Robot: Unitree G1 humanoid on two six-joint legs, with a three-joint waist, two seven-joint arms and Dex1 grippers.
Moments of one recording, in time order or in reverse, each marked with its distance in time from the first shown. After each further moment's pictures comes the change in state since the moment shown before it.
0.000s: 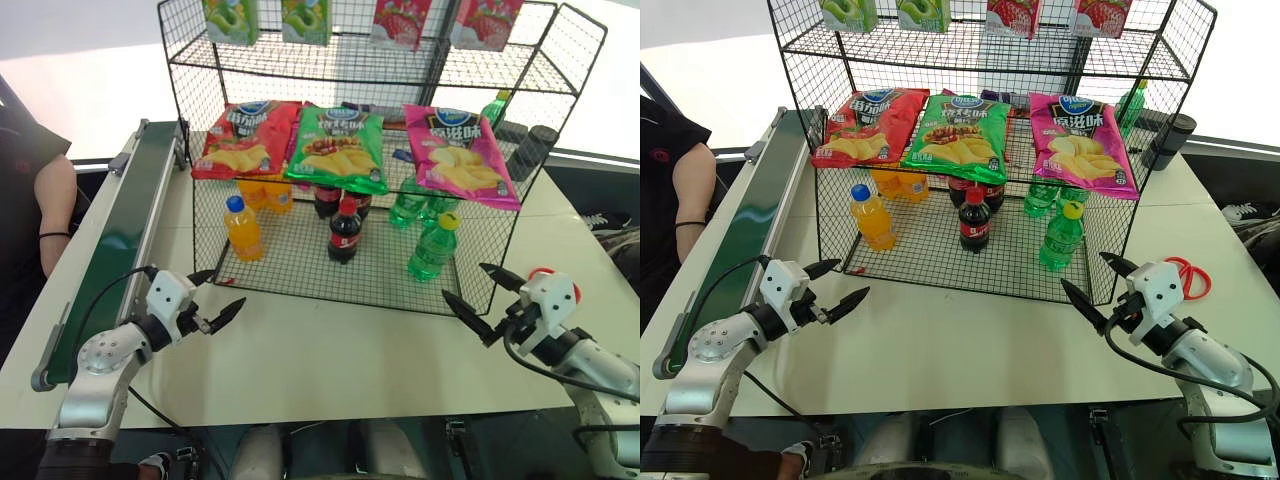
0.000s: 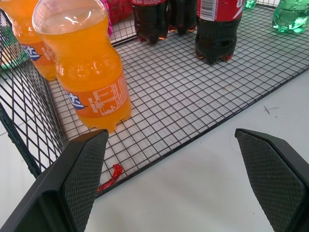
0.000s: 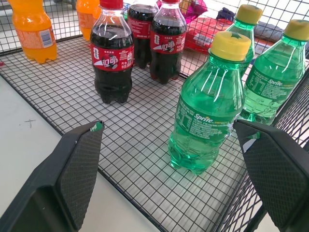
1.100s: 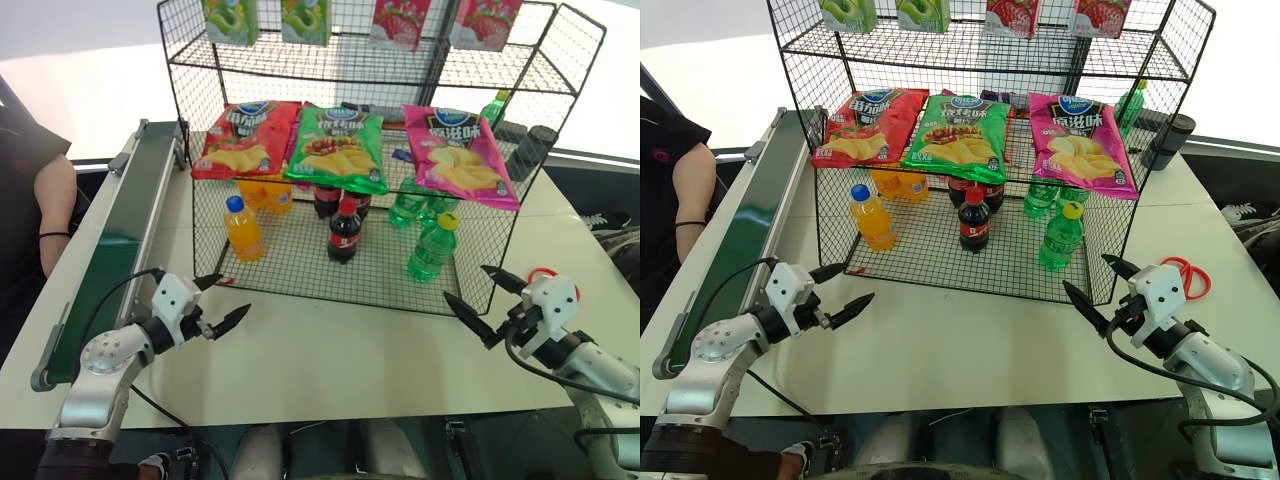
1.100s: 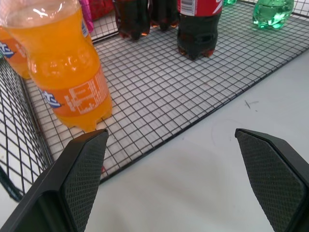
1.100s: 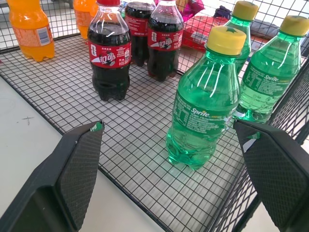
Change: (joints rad) left arm 0.023 0.017 -0.013 0.000 -0.015 0.000 -0.041; right arm 0.011 0.000 -0.003 0.010 0.001 -0.018 0.000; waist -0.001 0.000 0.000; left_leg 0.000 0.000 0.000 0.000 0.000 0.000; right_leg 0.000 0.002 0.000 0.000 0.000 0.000
